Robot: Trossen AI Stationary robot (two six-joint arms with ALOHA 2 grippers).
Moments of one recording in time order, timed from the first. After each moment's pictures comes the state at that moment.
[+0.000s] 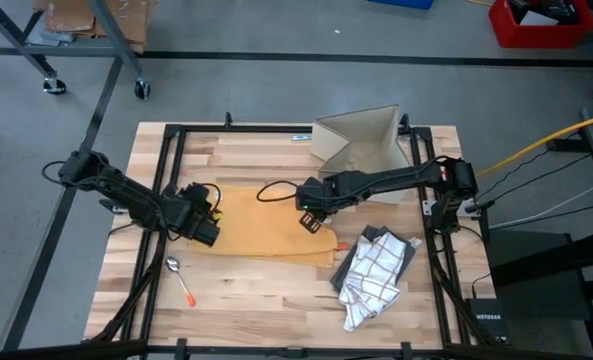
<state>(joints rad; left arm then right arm) -0.34 1.29 0.65 -1.24 -0.77 -1.47 0.03 1.83 1.46 -0.94 0.20 0.66</state>
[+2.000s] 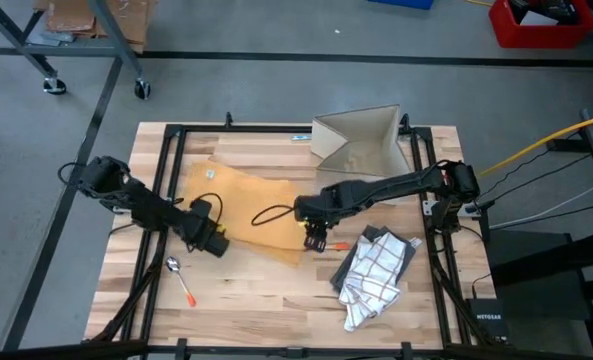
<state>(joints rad) -0.39 1.51 0.64 -1.05 -0.37 -1.71 0.09 1.83 1.46 -0.87 0.01 0.41</state>
